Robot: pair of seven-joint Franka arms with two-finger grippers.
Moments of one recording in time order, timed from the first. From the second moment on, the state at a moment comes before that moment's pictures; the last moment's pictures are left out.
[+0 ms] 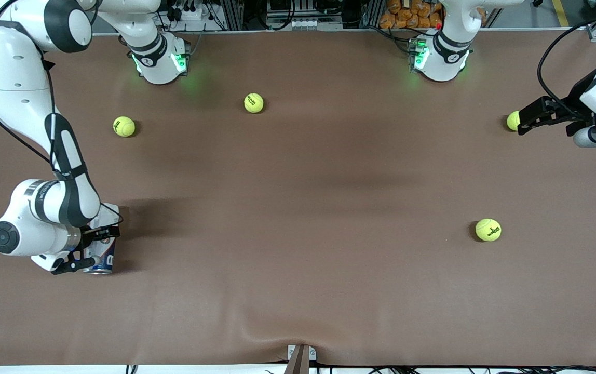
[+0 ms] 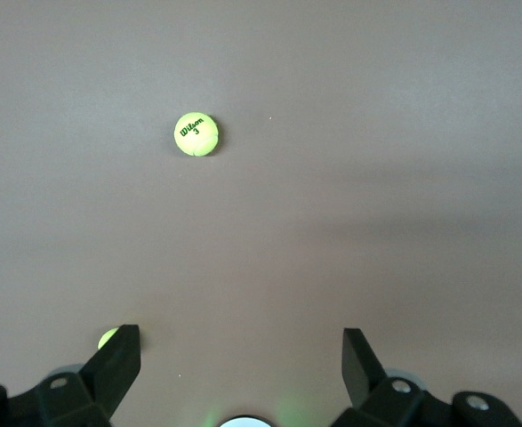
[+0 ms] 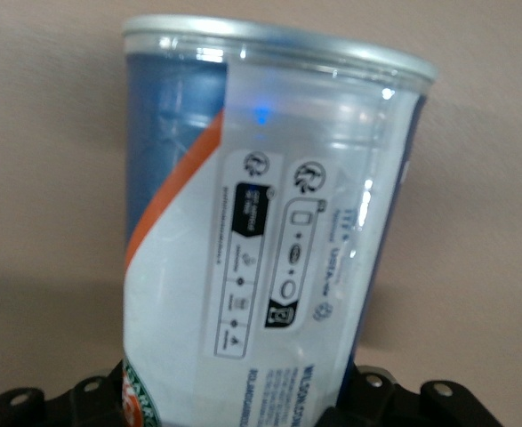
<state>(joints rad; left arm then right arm) -0.08 0.04 -0.03 -1.47 0.00 1.45 -0.08 -0.10 0.80 -0.03 -1.49 0.03 2.10 -0.40</state>
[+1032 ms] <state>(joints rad) -0.08 0.04 -0.04 -1.47 0.00 1.45 -0.08 0.36 0.79 0.11 -1.40 0.03 2.18 -1.01</state>
